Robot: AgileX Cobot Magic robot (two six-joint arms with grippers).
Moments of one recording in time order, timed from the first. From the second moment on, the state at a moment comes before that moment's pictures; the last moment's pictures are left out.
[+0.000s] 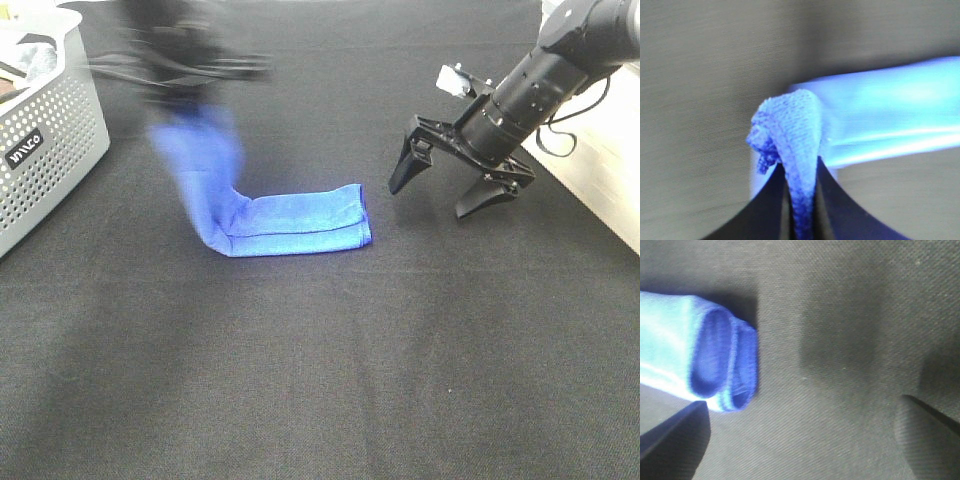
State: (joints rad) left arm -0.43 2.26 -2.08 -0.07 1.16 -0.34; right arm 0.13 2.23 -1.64 0.54 0.91 -0.25
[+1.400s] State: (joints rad) left arm -0.23 2.44 -2.44 -0.23 1.16 -0.33; right arm 0.28 2.16 -1.64 1.12 0.96 -0.56
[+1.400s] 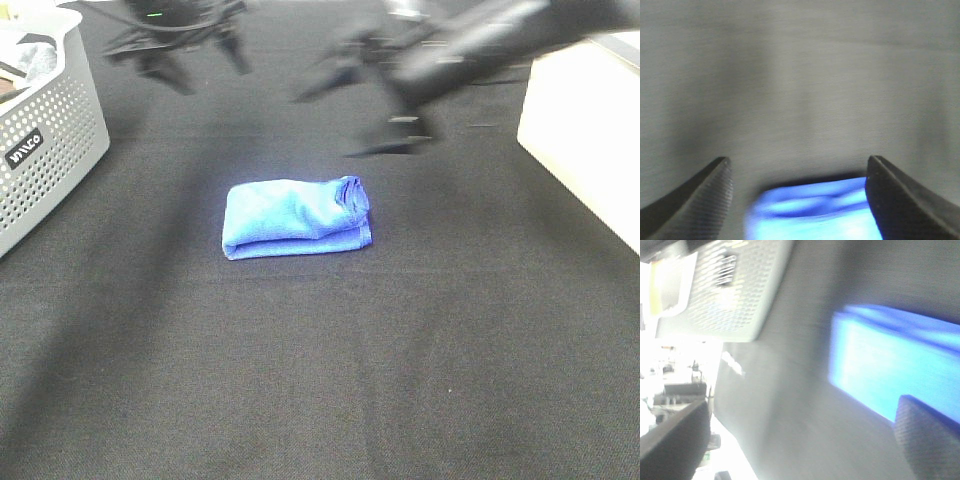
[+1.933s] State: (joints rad) left arm -0.23 2.44 -2.44 -0.16 1.22 -0.33; right arm 0.33 2.31 -1.64 1.14 0.85 -0.56
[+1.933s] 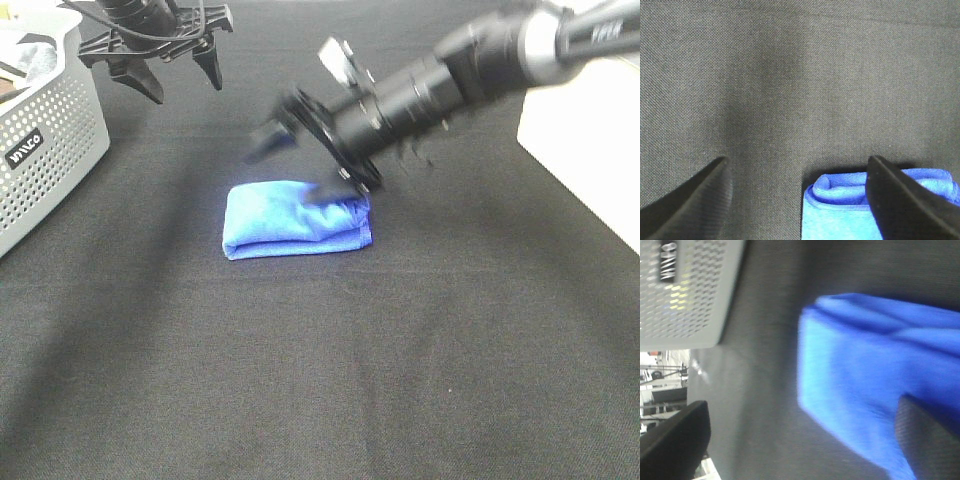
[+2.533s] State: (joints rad) left arm -0.24 2.40 -2.44 -0.19 1.22 -0.25; right arm 0.18 2.31 -1.64 1.00 0.99 -0.54
